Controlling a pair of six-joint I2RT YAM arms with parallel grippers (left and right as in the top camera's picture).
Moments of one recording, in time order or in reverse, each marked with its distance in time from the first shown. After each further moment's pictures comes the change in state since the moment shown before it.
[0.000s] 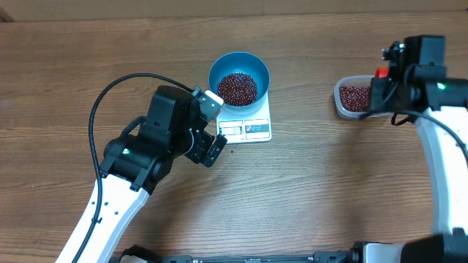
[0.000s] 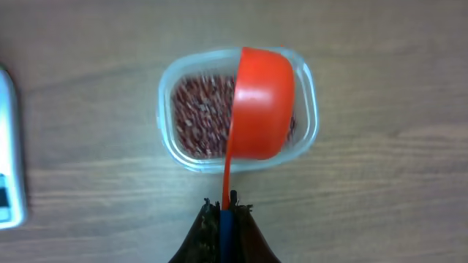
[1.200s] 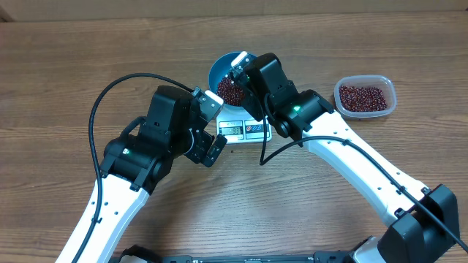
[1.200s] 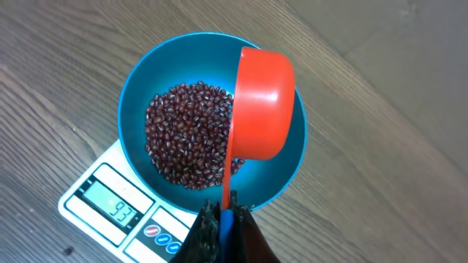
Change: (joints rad) left arm 0.000 0.000 0.000 0.000 0.000 0.000; right arm 0.702 0.155 -0.019 0.436 0.120 -0.179
